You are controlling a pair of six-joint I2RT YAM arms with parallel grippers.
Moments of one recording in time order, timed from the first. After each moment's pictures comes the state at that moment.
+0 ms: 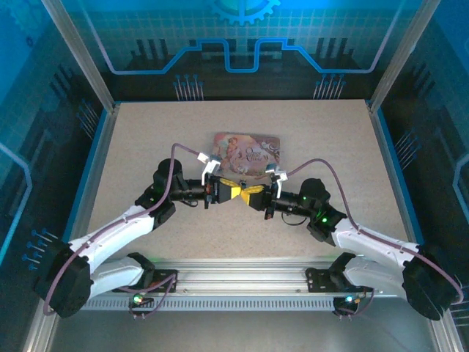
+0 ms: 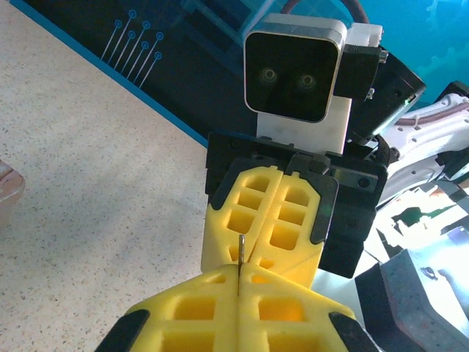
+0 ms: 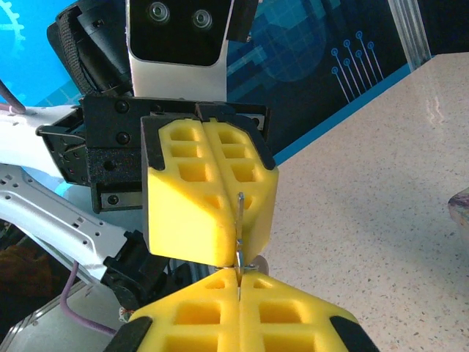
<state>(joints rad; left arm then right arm) -0.53 1.11 0.61 0.37 0.89 -0.53 0.71 1.04 0.46 0.54 -0.56 0.51</state>
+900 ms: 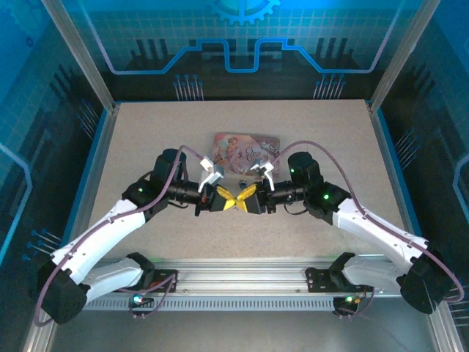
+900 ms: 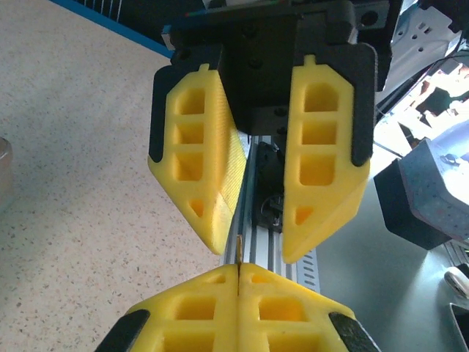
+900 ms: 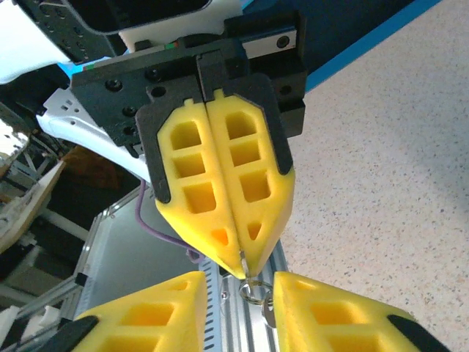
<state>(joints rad) -0.53 1.06 0.85 -0.35 0.96 0.01 0.68 1.11 0.81 -0.10 -0.88 0.32</state>
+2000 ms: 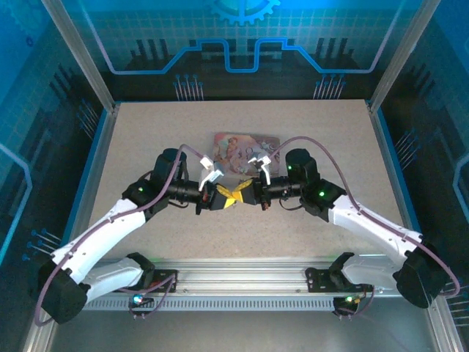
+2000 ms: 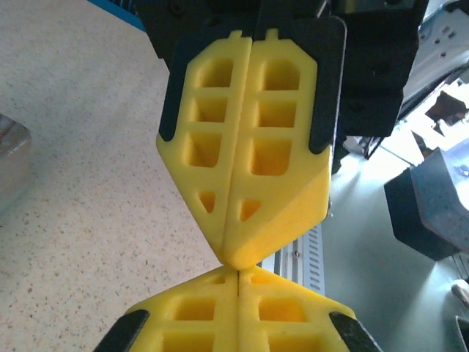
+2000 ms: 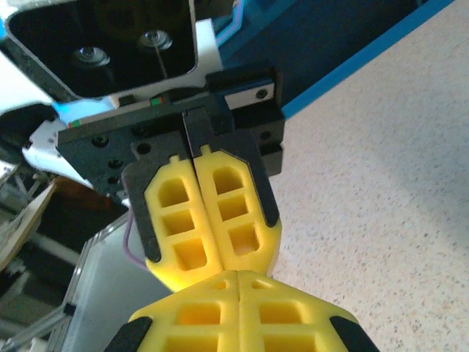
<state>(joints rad) -0.53 1.06 0.85 -0.34 0.91 -0.04 0.68 1.15 0.83 0.01 -0.81 0.39</state>
